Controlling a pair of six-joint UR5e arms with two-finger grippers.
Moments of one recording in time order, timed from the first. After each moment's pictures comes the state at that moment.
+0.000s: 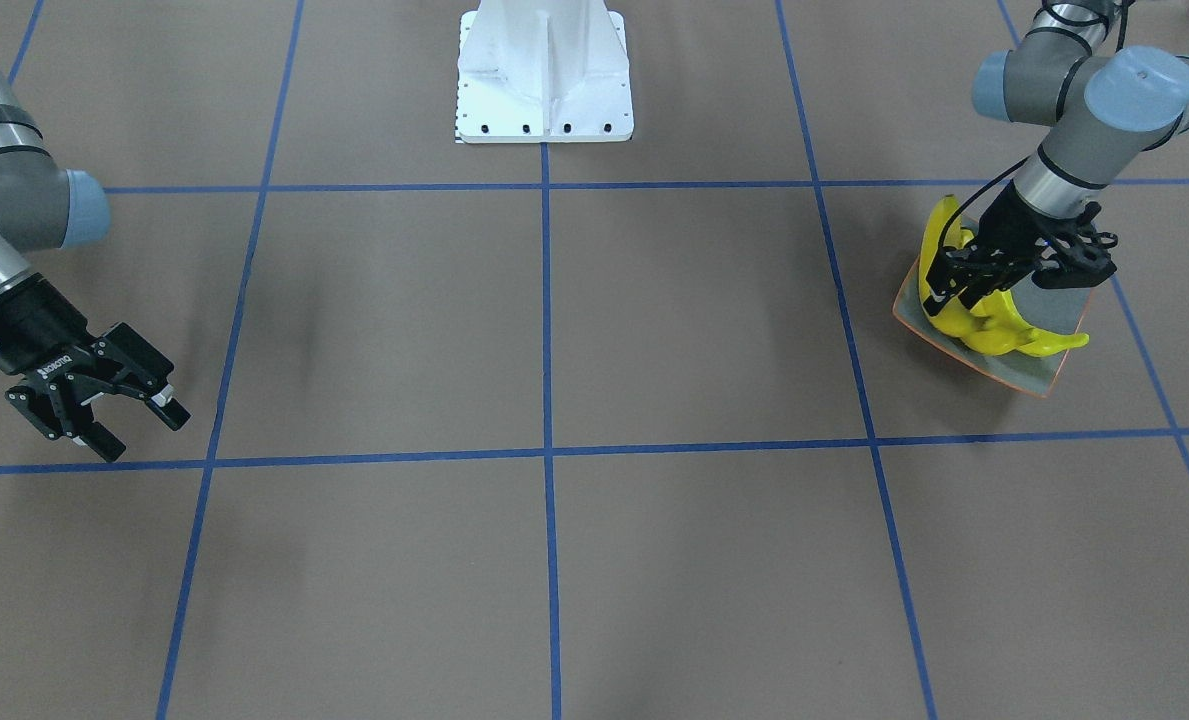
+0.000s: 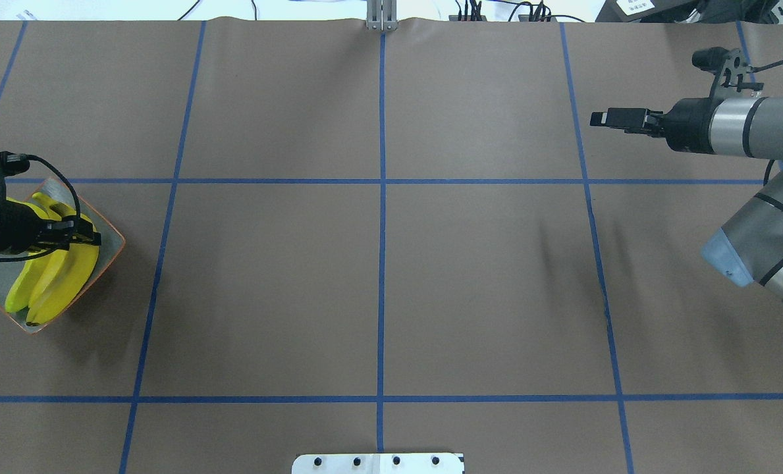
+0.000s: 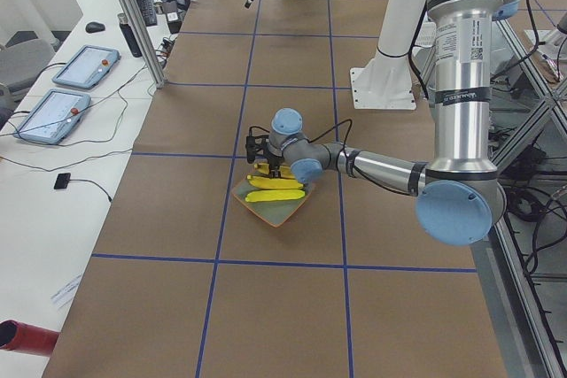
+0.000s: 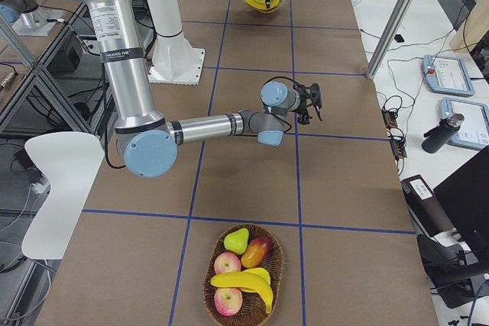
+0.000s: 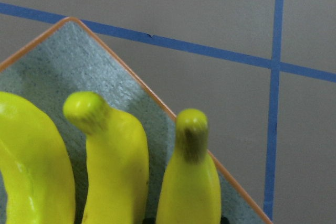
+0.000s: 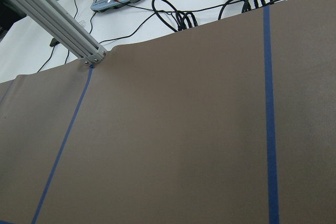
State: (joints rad) left arm -0.85 -1.50 -1.75 -2.35 -2.05 -1.20; right arm 0.97 -1.36 1.46 -0.29 1.97 1.20
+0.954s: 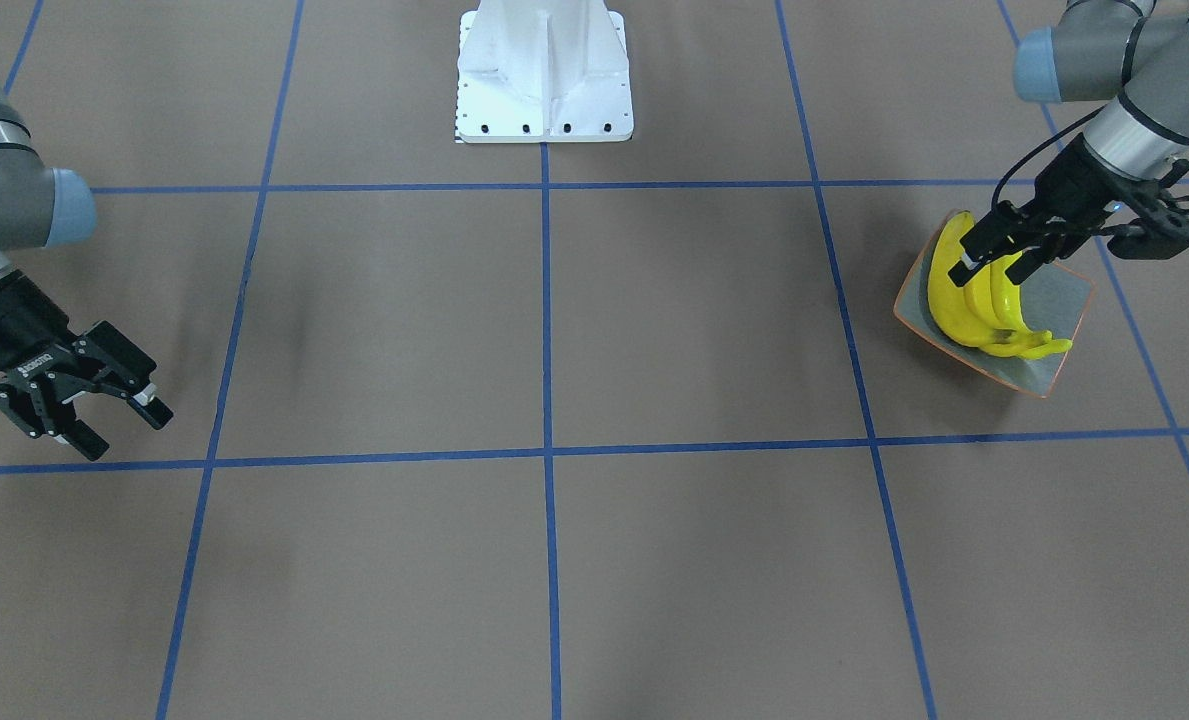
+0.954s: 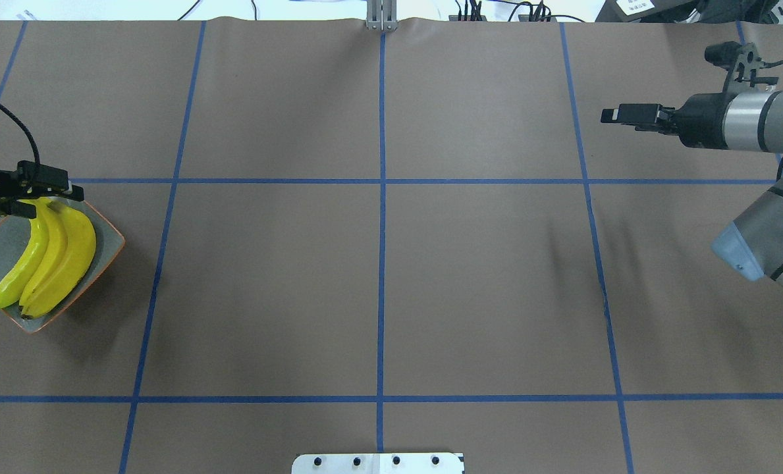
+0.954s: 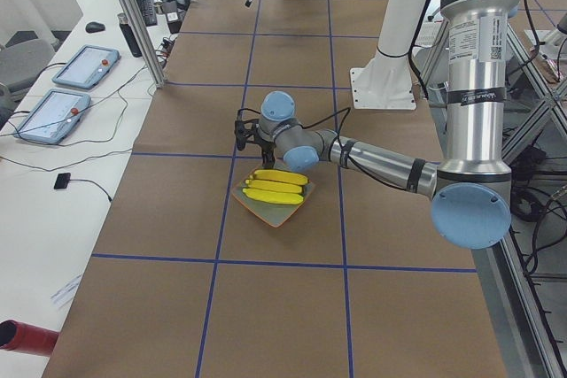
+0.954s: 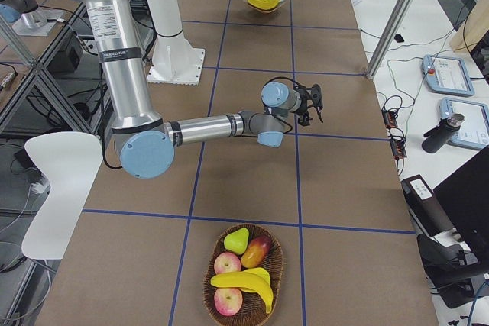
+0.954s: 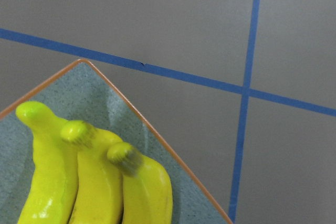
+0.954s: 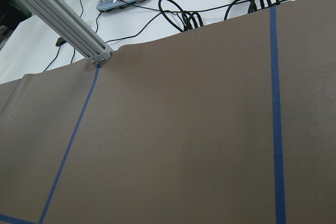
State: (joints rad) left arm -1.02 -1.56 -1.89 -2.20 -2.24 -1.20; right arm 1.02 -1.37 1.46 -0.31 2.03 1.18
